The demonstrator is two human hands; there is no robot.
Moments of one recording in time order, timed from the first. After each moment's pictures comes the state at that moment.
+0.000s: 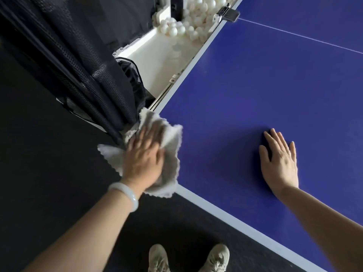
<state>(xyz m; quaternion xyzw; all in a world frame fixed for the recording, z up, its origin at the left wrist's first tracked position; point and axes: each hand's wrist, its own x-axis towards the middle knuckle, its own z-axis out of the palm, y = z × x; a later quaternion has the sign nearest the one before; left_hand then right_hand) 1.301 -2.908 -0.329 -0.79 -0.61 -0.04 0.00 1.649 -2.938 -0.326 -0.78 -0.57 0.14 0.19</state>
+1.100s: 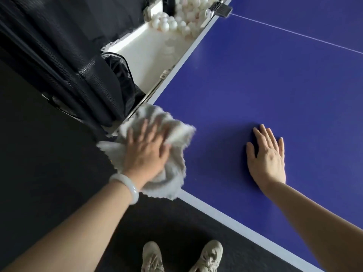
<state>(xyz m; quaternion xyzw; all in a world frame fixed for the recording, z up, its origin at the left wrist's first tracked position) 1.334 -2.903 -0.334 -0.79 -0.62 -0.03 0.00 1.645 -2.938 -0.327 -0.78 -0.59 0.11 0.17</state>
